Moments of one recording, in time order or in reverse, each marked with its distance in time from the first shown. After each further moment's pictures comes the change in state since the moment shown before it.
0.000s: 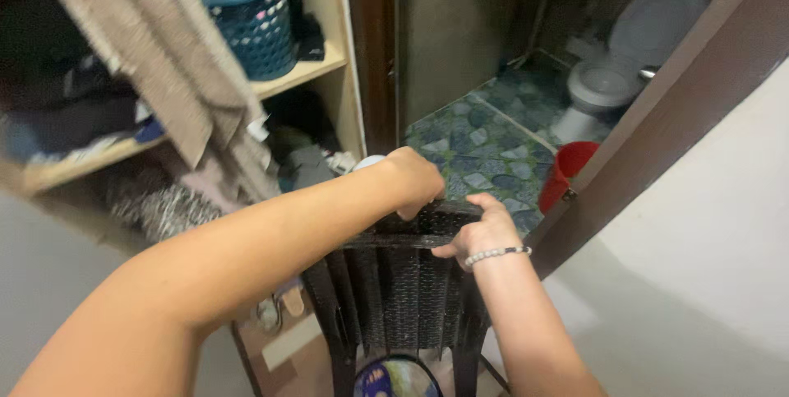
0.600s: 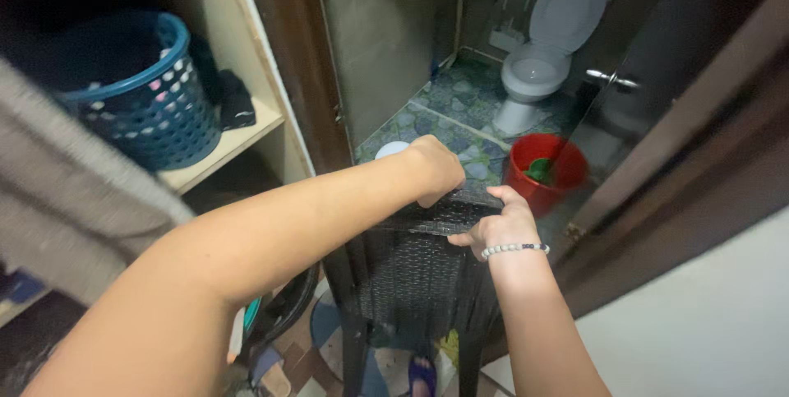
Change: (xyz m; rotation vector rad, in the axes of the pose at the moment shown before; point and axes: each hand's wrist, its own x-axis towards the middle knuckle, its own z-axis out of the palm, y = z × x) left_hand 0.132 -0.090 -0.046 0.232 0.155 0.254; right_hand 0.017 -0.079 0.073 0.366 0.059 -0.183
